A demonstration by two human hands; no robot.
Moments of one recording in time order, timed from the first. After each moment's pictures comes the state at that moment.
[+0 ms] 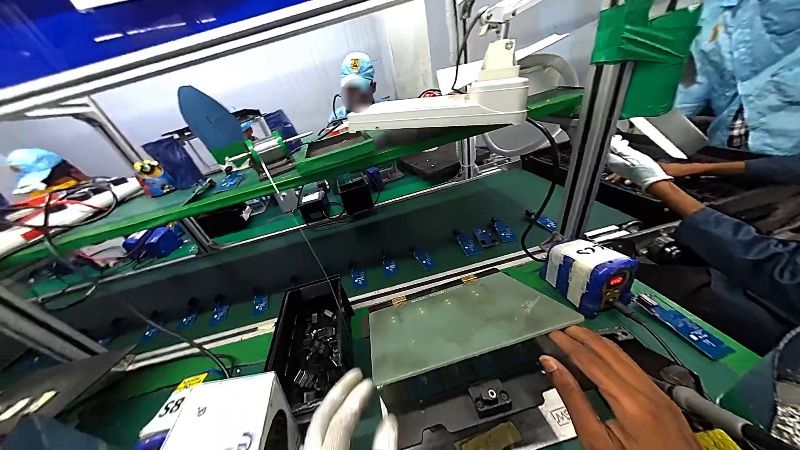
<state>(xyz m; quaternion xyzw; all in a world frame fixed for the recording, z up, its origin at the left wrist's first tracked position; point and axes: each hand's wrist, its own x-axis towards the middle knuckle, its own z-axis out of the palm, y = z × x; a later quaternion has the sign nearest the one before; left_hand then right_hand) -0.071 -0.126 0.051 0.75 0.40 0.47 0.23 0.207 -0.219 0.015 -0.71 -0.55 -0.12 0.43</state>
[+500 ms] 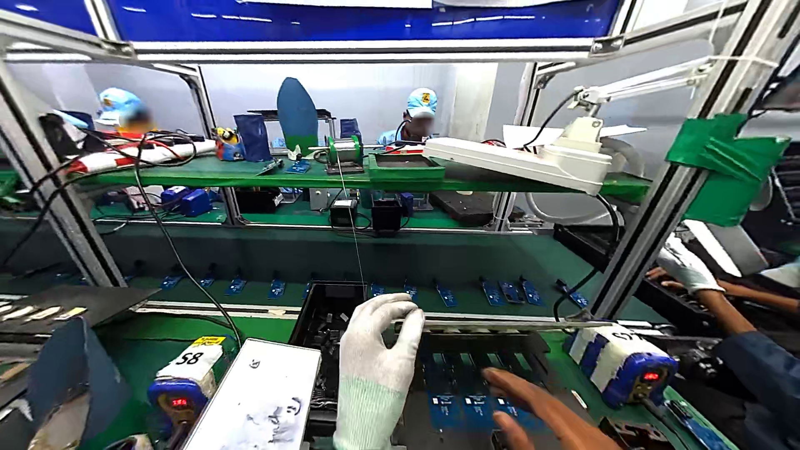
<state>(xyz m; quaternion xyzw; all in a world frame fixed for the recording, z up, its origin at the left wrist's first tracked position) -0.030 -0.023 0.077 0.71 0.36 0.56 0.23 0.158 -0.180 0.059 -0.60 -0.68 0.04 0.42</state>
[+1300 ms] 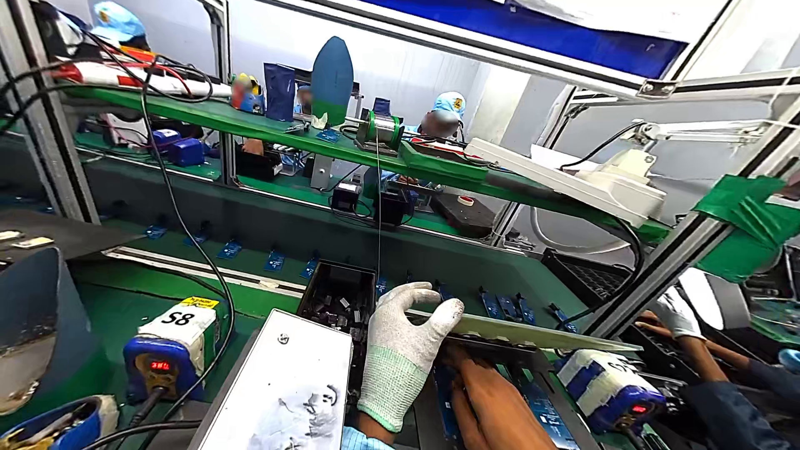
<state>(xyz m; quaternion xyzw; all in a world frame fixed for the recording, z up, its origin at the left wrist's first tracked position) -0.018 0.003 0.063 0.62 0.38 0.53 0.43 0.118 -0.105 0.054 -0.67 -0.72 -0.01 0.18</state>
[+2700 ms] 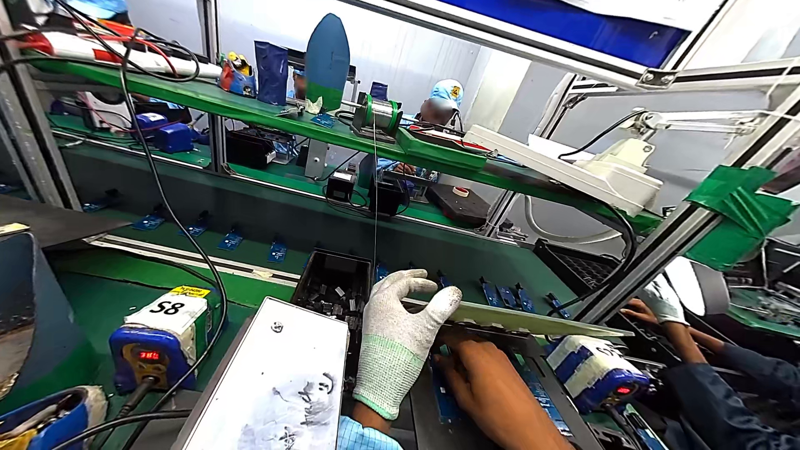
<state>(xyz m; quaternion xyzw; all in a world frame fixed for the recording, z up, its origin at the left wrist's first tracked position) -0.022 -0.001 0.066 0.62 0.38 0.54 0.43 0.131 -0.081 0.053 -0.68 -0.71 -0.01 0.16</state>
